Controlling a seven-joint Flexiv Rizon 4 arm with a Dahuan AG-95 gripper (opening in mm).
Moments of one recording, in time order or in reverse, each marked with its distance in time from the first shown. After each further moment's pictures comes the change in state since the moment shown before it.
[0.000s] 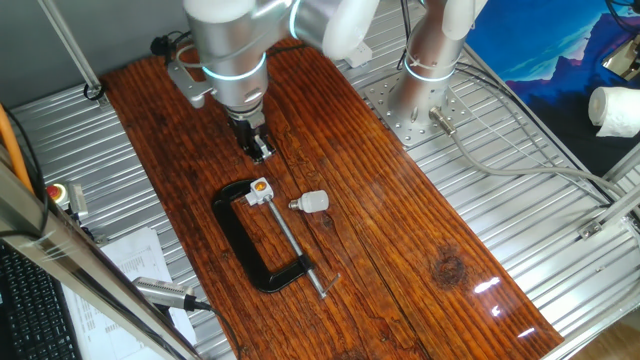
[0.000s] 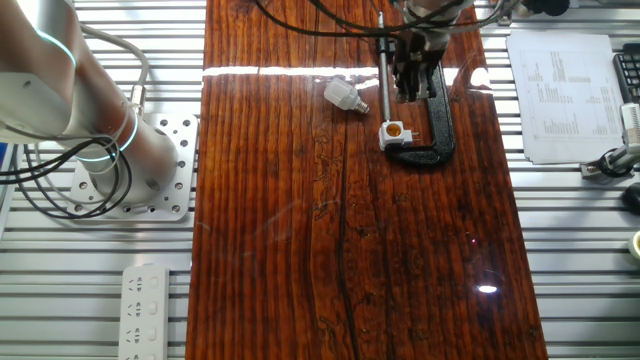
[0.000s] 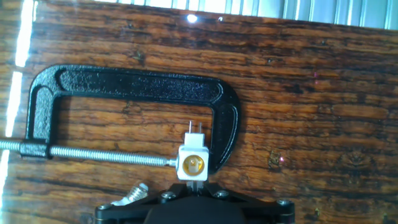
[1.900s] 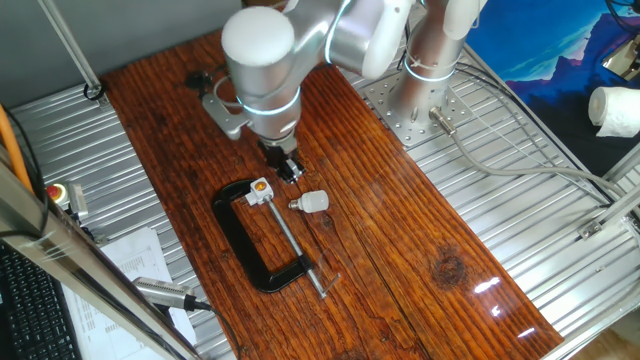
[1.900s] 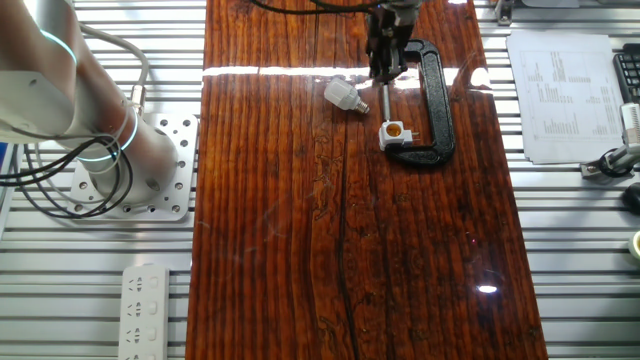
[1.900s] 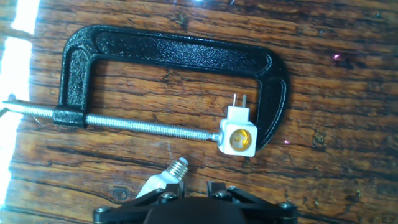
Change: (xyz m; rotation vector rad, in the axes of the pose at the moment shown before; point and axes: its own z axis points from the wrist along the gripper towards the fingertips) arm 0.028 0.061 0.026 0.021 0.027 -0.059
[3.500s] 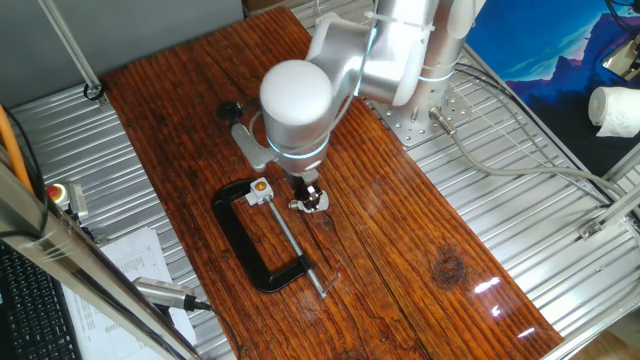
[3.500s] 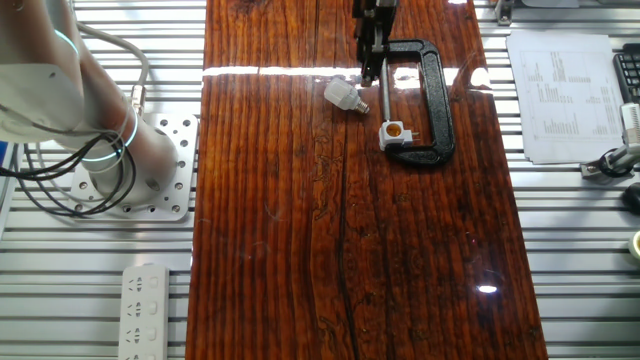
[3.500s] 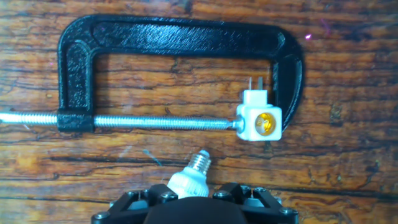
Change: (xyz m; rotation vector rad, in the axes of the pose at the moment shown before) arm 0.013 0.045 0.029 0.098 0.004 0.151
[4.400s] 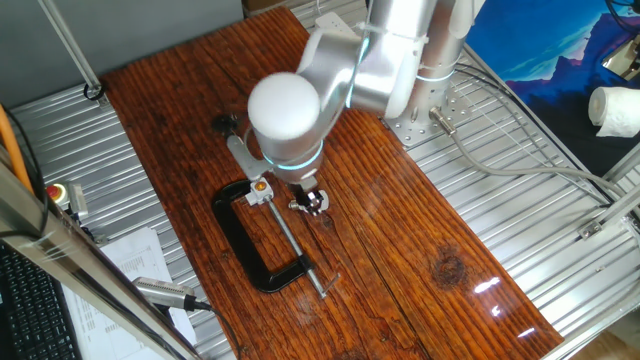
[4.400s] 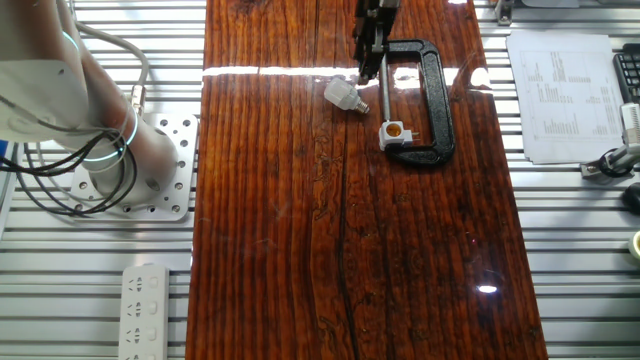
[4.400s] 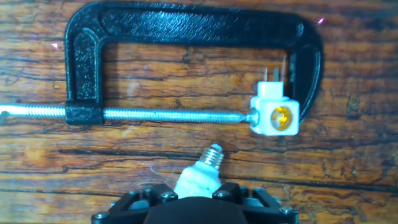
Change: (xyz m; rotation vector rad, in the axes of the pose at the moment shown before) arm 0.006 0.015 0.013 -0.014 0.070 -0.009
